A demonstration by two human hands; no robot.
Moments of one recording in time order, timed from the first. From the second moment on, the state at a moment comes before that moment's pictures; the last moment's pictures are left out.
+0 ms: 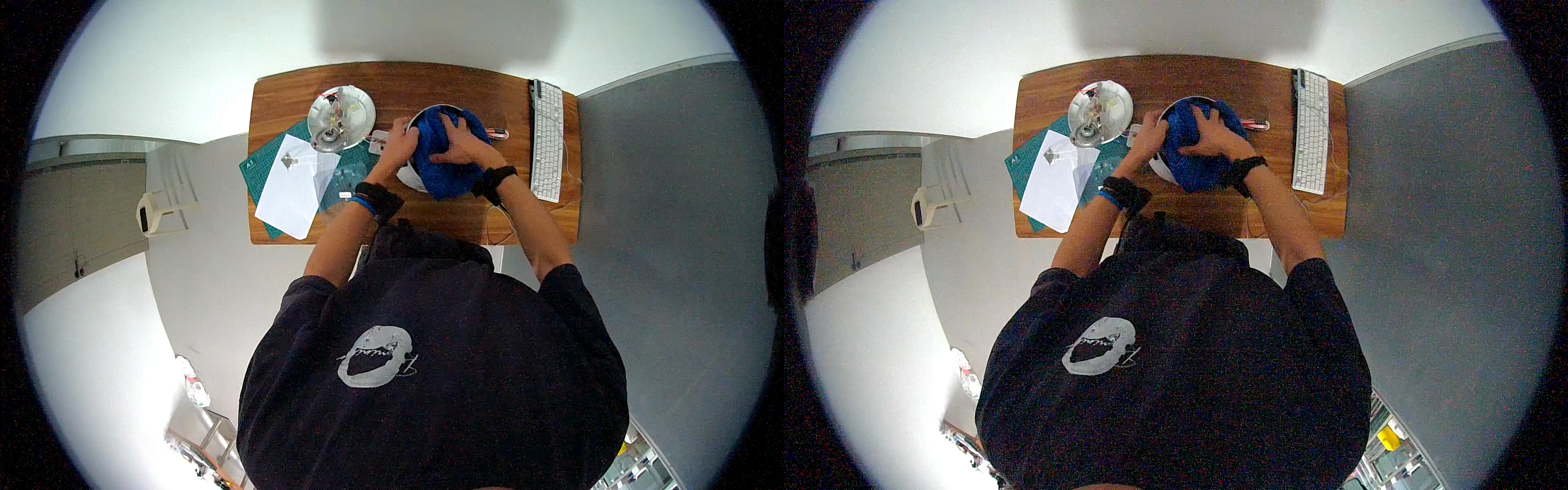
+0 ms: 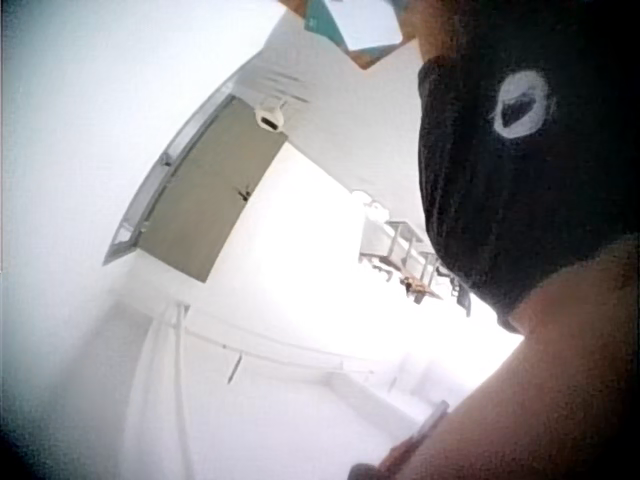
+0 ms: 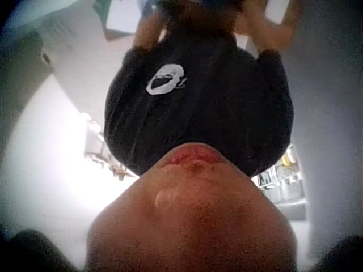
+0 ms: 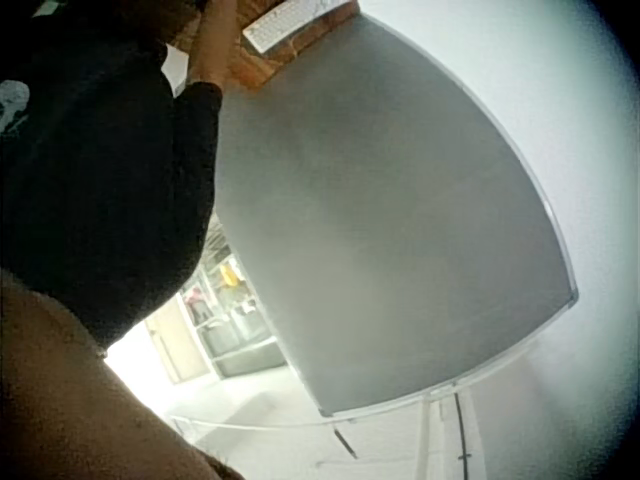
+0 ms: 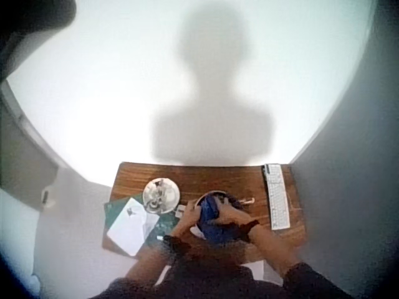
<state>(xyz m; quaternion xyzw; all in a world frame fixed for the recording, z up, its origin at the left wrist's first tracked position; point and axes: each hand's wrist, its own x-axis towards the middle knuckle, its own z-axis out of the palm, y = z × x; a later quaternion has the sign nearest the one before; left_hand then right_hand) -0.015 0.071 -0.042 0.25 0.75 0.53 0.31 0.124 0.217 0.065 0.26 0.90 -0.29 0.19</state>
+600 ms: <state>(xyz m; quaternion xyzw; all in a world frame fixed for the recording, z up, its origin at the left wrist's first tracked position) -0.007 0.112 0.018 0.23 0.80 0.49 0.24 0.099 0.228 0.032 0.26 0.91 -0.31 0.14</state>
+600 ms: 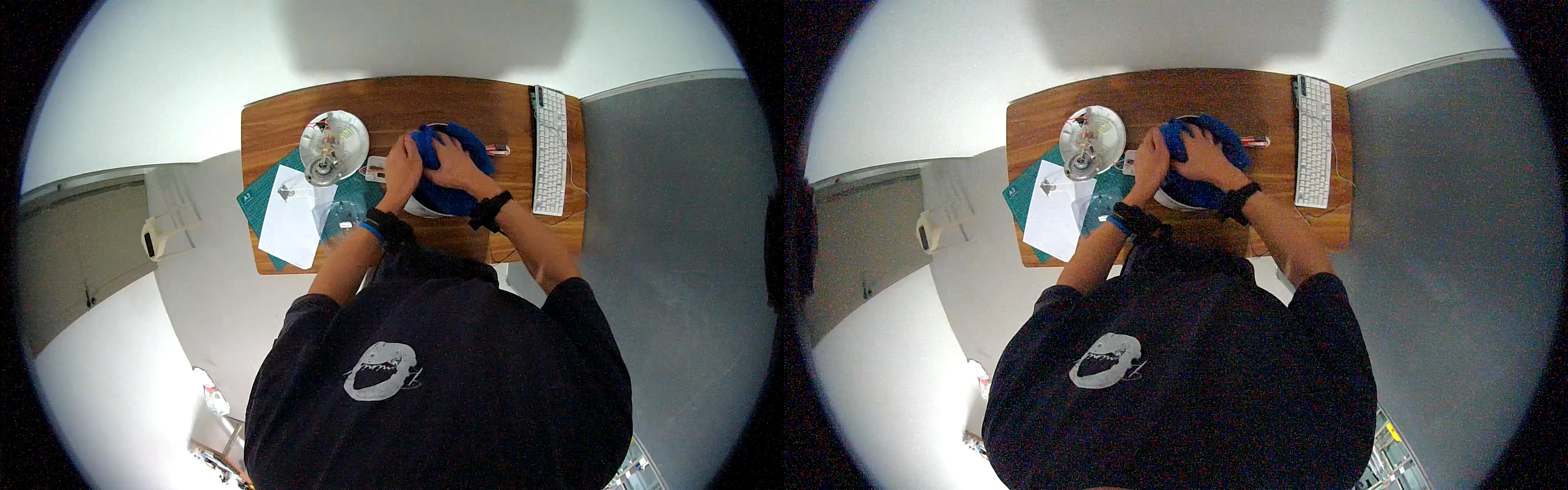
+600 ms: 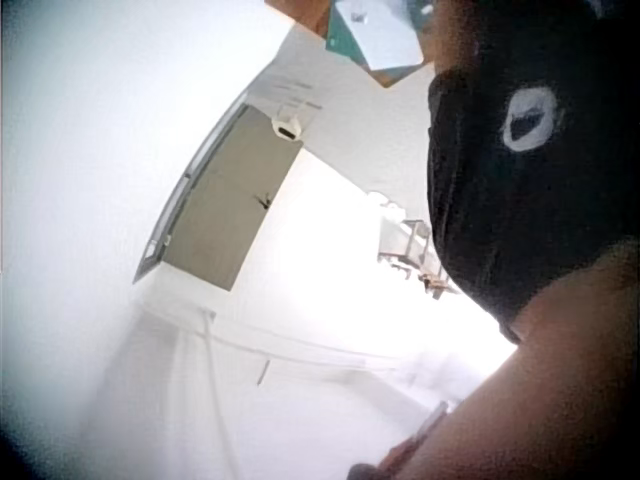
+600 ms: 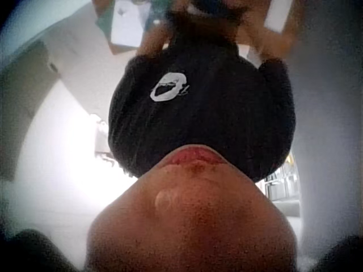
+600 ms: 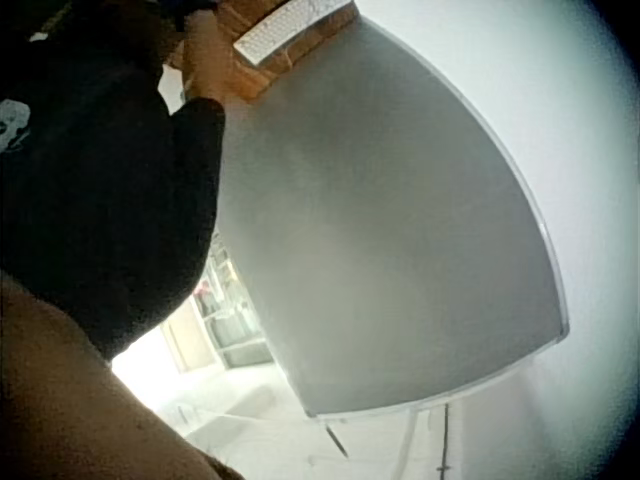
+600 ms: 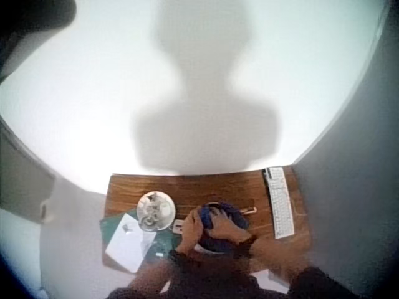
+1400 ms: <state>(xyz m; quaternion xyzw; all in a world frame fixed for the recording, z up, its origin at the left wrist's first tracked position) -0.001 0.097 0.026 0.25 0.75 0.53 0.32 0.135 0.252 0.091 0.19 0.94 -0.16 0.23</state>
